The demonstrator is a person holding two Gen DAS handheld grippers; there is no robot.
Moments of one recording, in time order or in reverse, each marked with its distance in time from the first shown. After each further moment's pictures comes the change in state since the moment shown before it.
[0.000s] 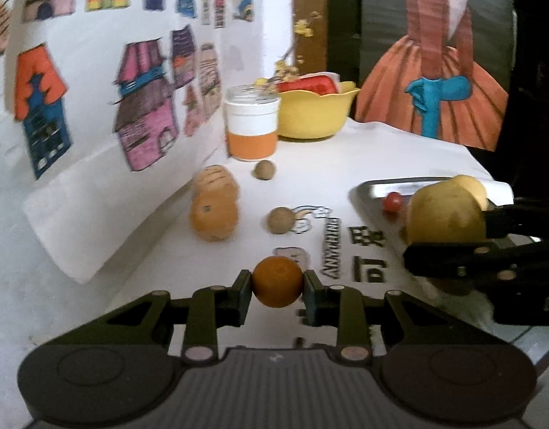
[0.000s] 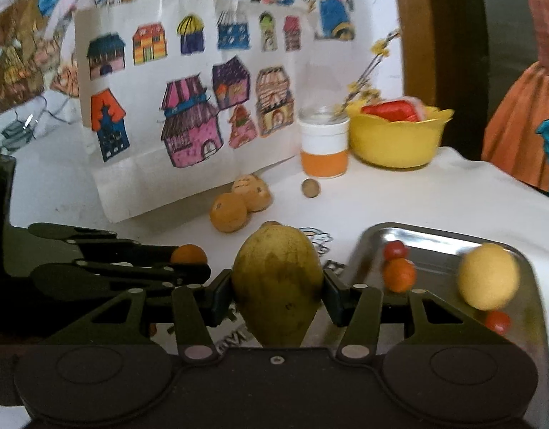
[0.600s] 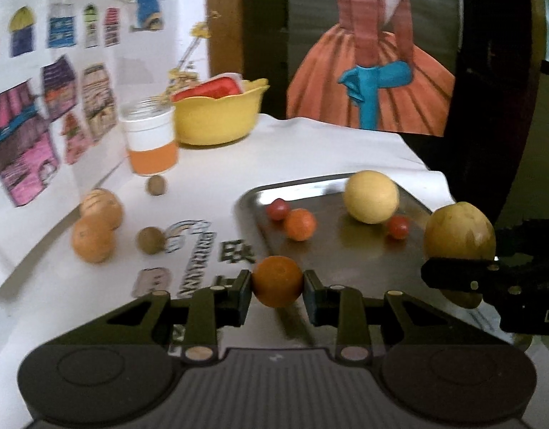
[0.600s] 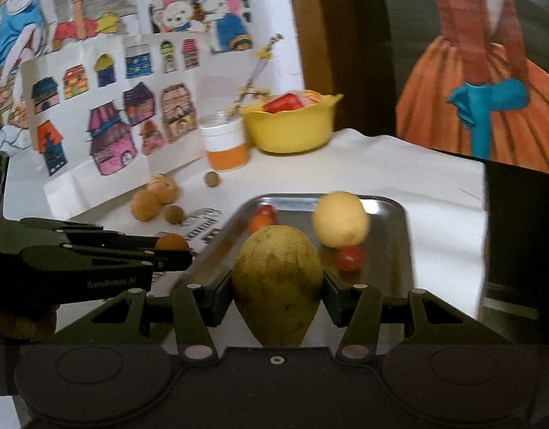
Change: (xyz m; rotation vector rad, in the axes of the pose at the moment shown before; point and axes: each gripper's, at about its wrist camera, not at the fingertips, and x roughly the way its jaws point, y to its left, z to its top) left arm 0.014 -0.098 0.012 0.084 0.007 -0.129; right arm -0.069 -0.083 -0.049 0.134 -0.020 -0.158
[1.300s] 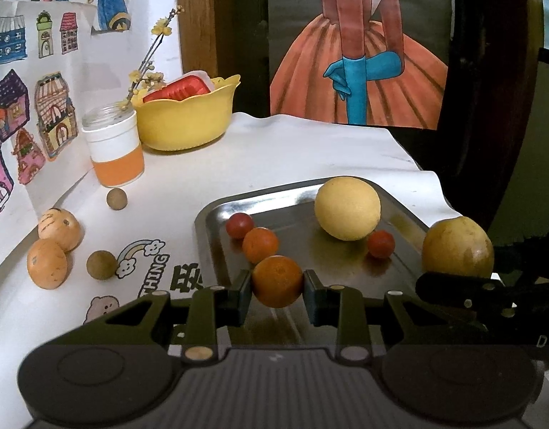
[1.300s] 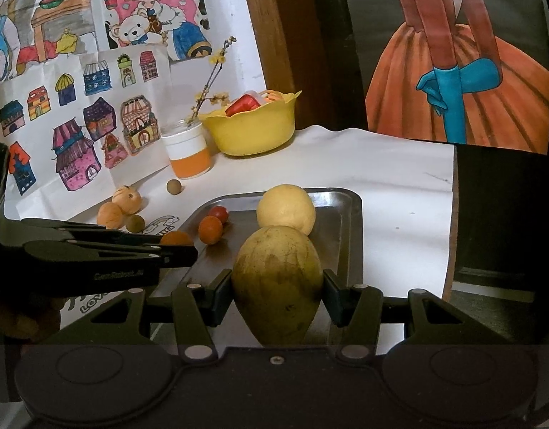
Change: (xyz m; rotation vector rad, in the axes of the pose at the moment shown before) left arm 0.034 -0.029 0.017 0.023 0.017 -0.005; right arm 0.013 -0.039 -0.008 0.069 -0.021 -0.022
